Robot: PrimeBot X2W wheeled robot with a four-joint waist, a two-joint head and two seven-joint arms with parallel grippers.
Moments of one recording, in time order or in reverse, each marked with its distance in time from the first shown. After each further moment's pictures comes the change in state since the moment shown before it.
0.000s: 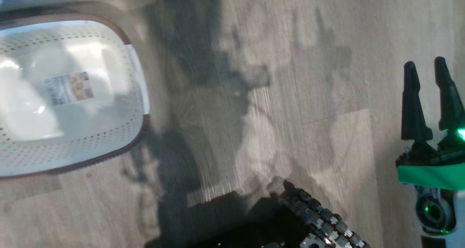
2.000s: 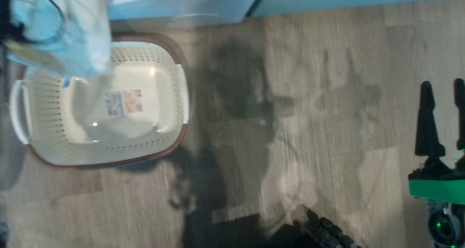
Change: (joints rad) left arm 0.525 -0.132 0.097 -0.457 -0.062 0.025 0.231; right arm 0.084 -0.001 -0.101 -0.009 -0.106 0.000 0.000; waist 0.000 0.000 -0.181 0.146
